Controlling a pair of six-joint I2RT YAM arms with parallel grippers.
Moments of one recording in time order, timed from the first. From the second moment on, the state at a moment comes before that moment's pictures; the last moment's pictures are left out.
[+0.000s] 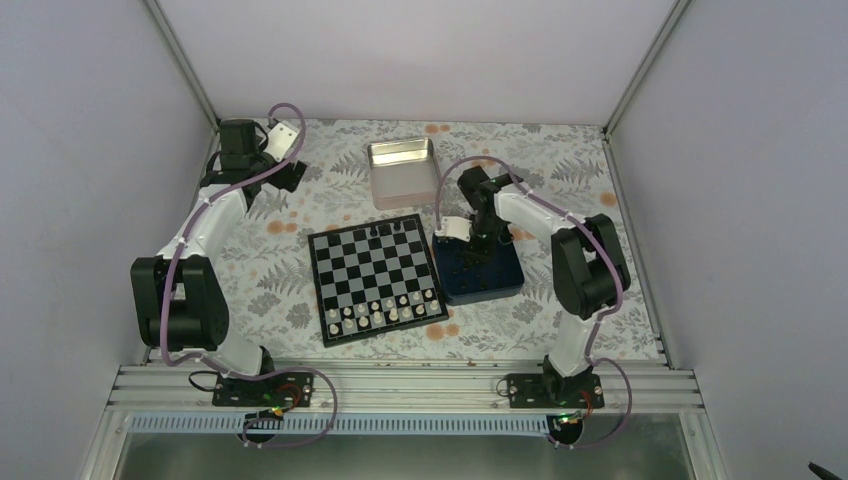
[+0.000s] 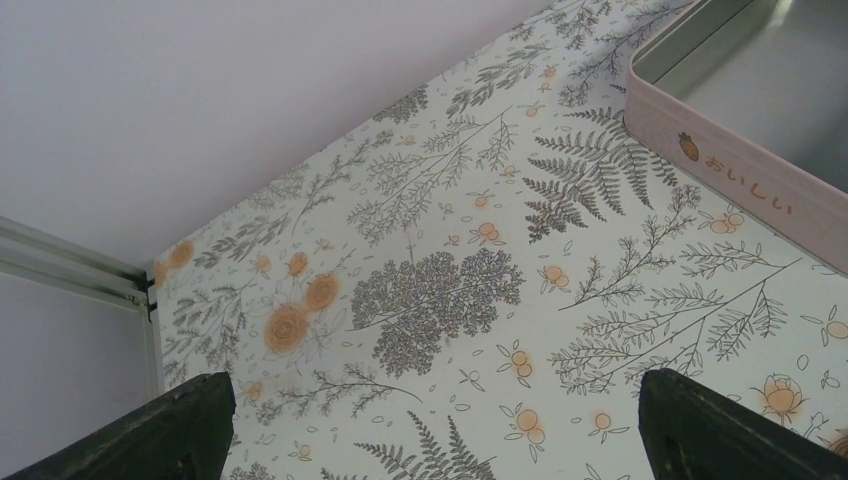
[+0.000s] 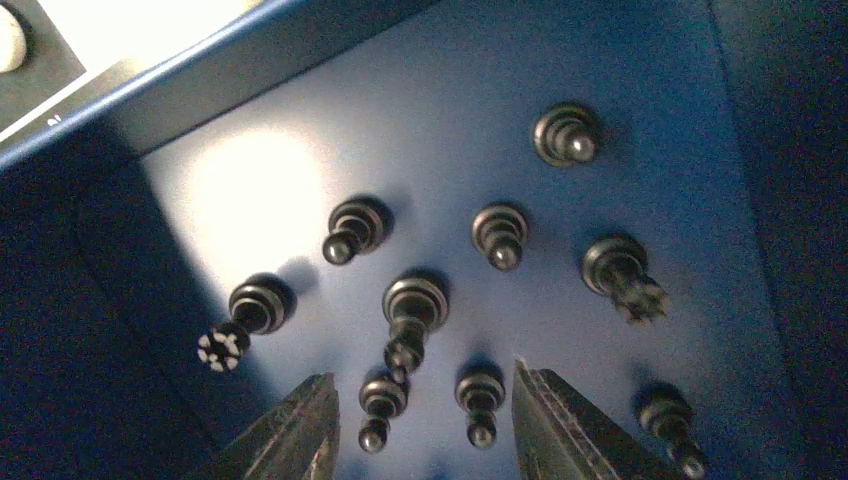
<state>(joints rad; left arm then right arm) 0.03 1.55 1.20 -0.26 0.16 0.51 0.46 1.85 1.33 -1.01 -0.13 -0.89</state>
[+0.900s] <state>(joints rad) 0.03 1.55 1.19 -0.26 0.15 0.51 0.47 1.94 1.33 -0.98 -0.16 -0.91</state>
